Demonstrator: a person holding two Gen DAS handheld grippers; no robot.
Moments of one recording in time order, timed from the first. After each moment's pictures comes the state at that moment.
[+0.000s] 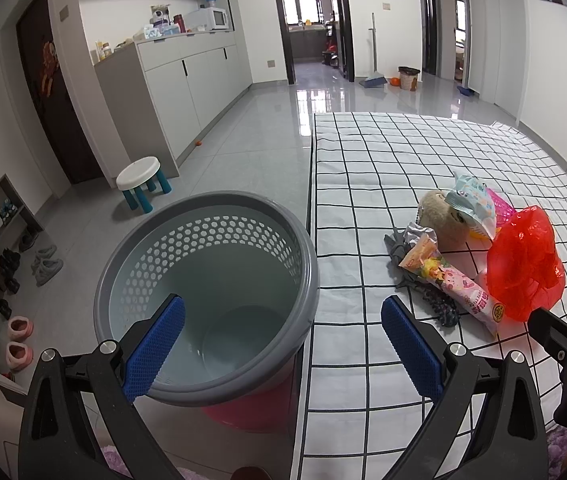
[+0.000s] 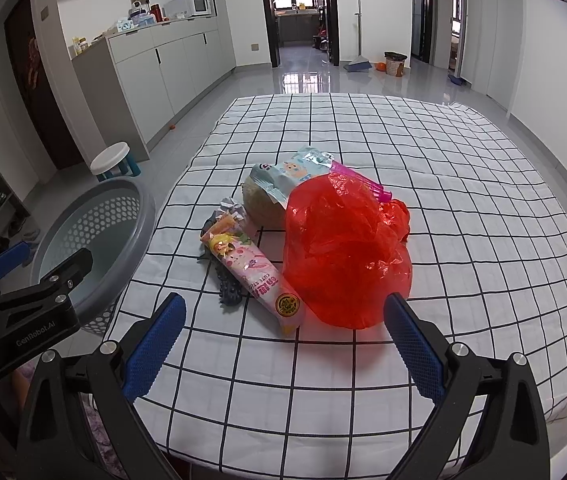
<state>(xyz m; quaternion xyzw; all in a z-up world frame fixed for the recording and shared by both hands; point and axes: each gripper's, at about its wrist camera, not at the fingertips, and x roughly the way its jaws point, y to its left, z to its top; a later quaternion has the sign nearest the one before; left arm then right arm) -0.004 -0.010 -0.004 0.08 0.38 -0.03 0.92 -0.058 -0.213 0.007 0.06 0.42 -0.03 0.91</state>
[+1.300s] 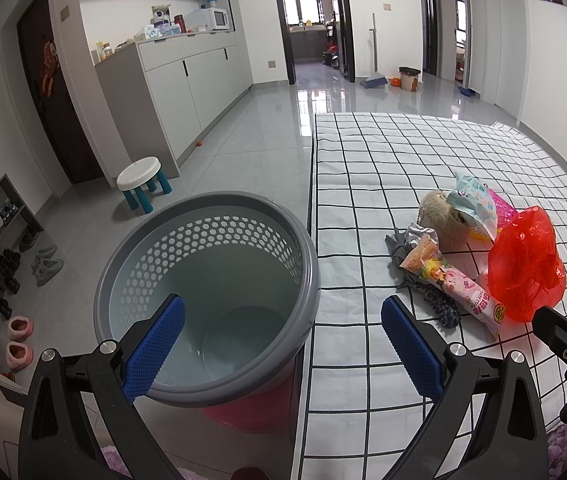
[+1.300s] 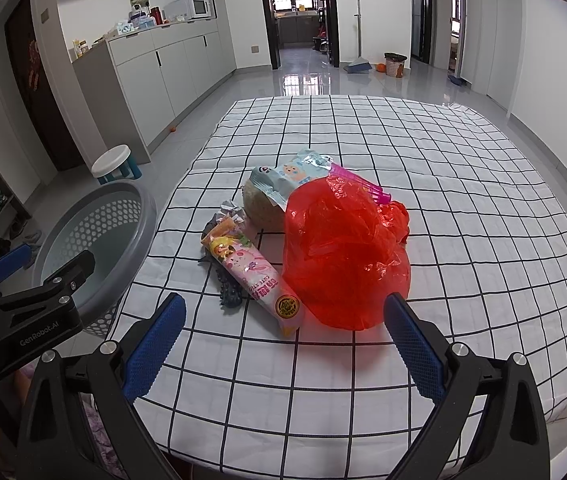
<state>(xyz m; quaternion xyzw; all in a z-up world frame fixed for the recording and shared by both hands) -0.003 -0.009 -0.005 0.08 0.38 -0.02 0.92 -0.058 -0.215 0.006 0.06 0.41 -0.03 0.91</state>
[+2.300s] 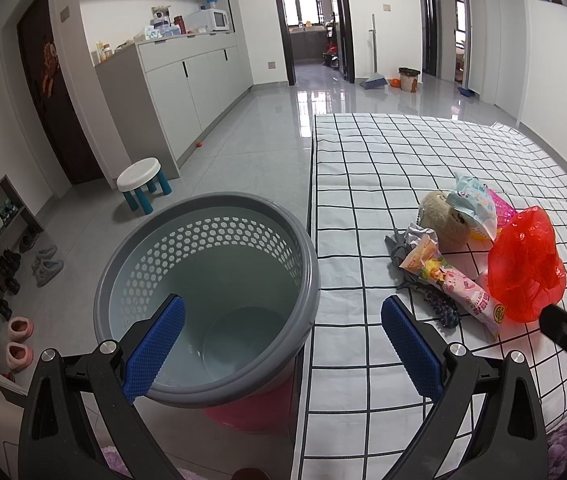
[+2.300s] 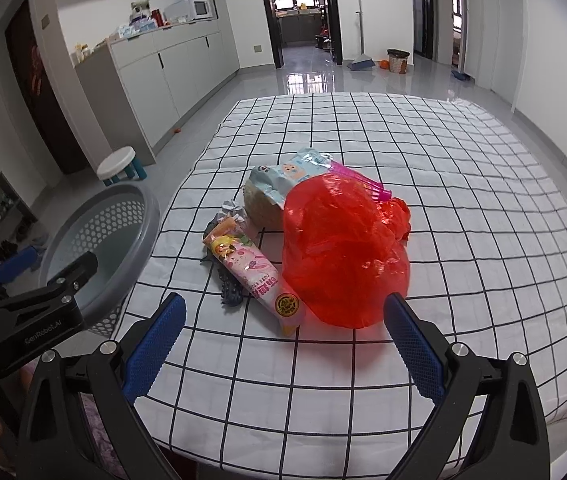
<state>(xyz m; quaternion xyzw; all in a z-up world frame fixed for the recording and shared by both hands) -0.003 -0.008 -0.004 0.08 0.37 -0.03 0.92 -0.061 -0.227 0.007 0.08 0.41 -0.02 0.91</state>
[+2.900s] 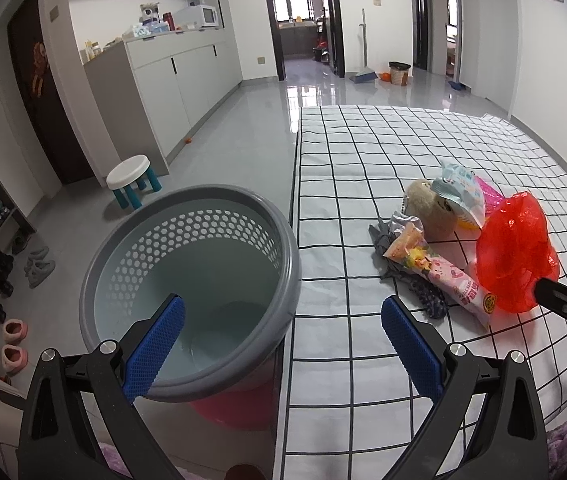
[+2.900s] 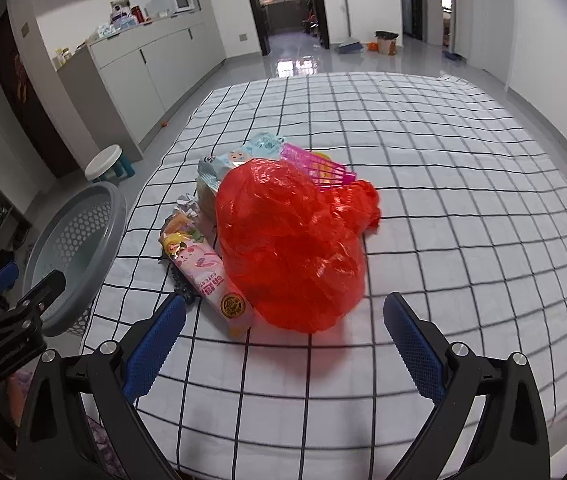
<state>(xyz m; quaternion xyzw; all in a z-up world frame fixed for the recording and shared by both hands) -0.005 -0.020 -0.013 0.08 0.38 -0.04 0.92 -0.043 -0.264 -0.014 0.10 0.44 -0.02 0.89</state>
